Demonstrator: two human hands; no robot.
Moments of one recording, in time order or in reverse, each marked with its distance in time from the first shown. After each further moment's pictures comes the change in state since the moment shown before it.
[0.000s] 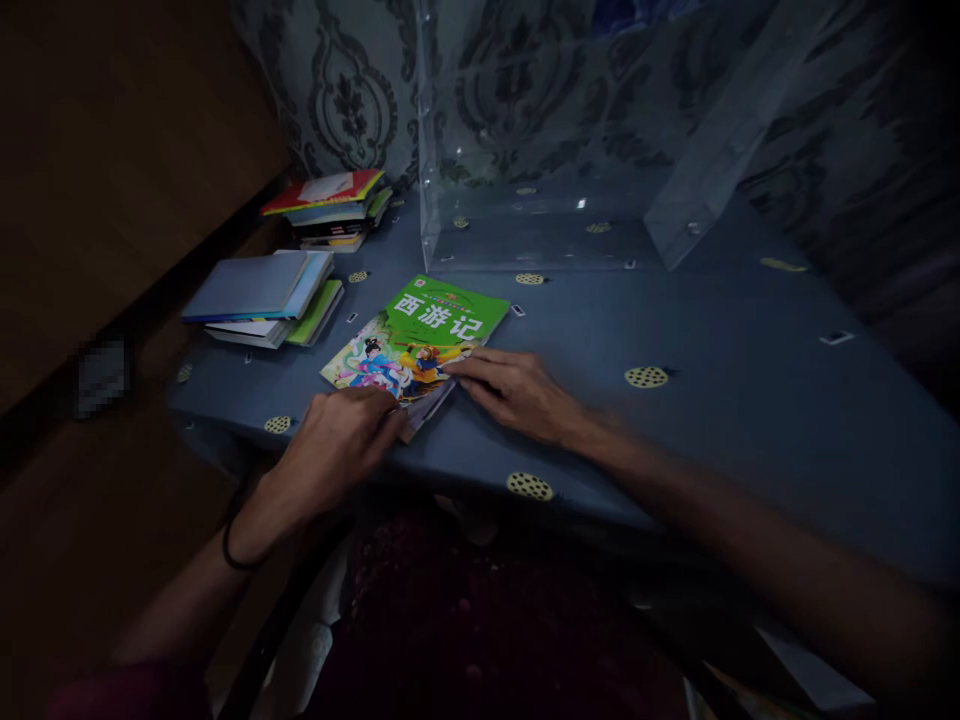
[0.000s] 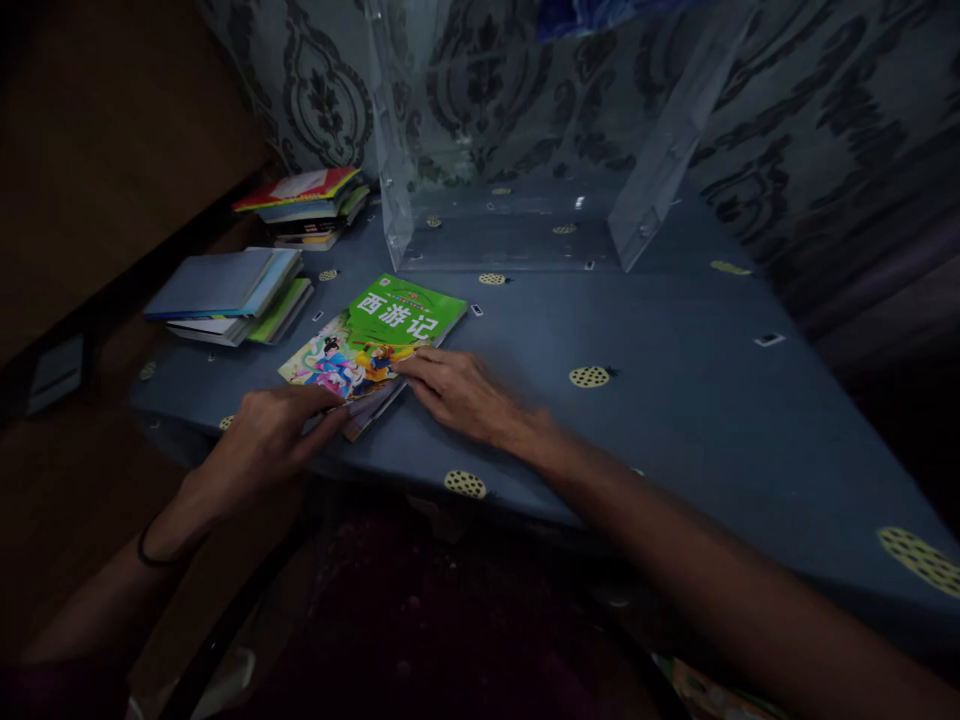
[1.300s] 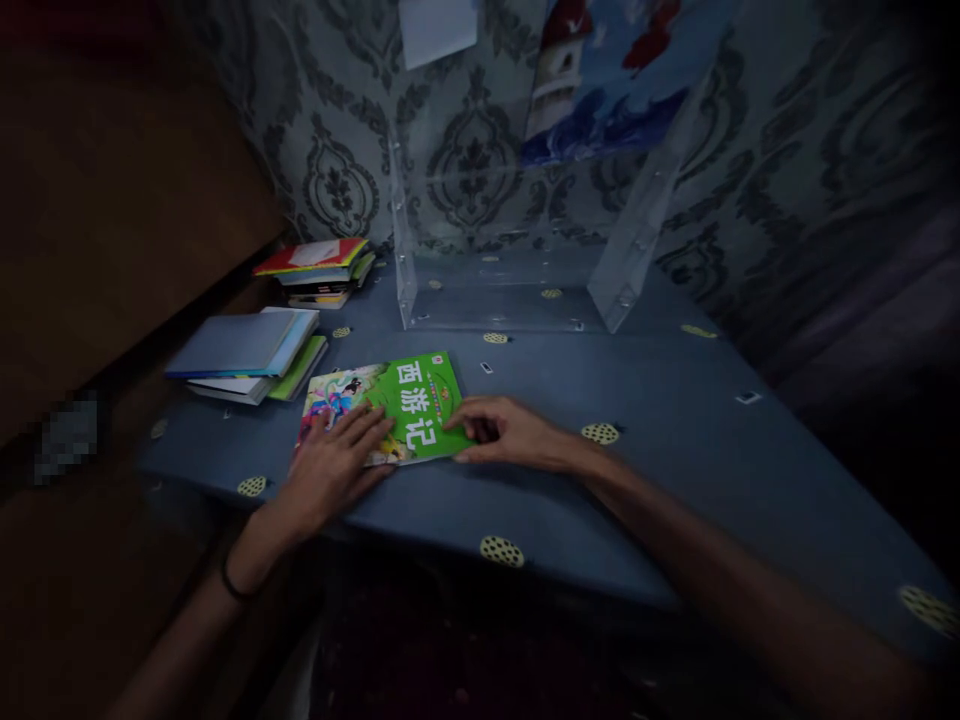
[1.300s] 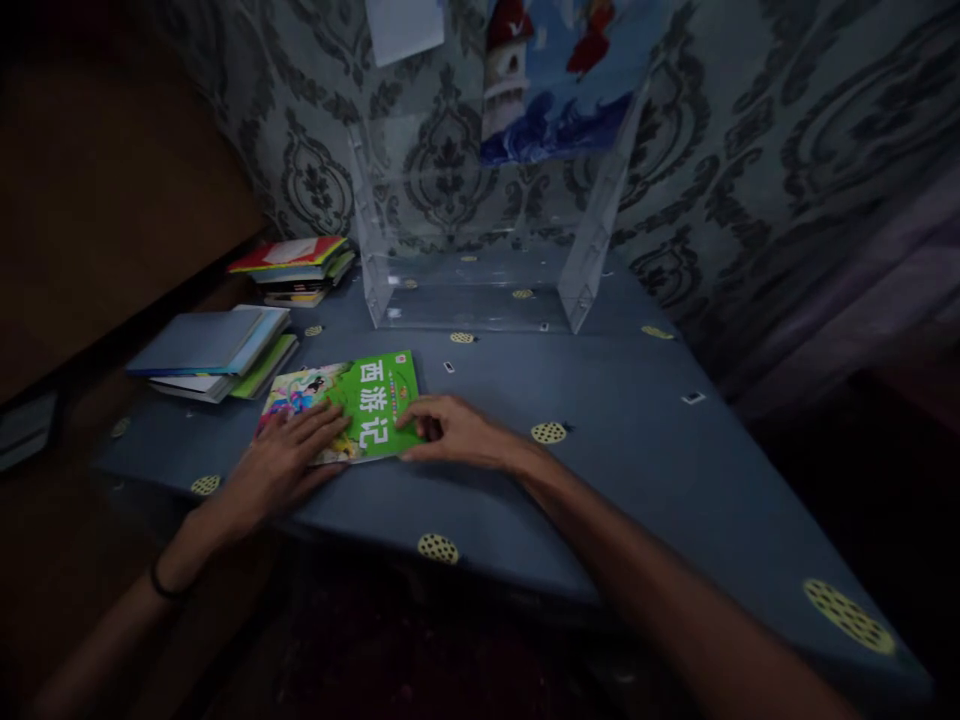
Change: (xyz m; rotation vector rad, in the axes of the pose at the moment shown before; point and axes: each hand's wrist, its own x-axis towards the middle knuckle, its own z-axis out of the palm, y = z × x) left_hand 0.024 -0.040 0.042 0.214 0.058 0.172; right_hand 0.005 0.023 -0.037 0.440 -0.227 0.244
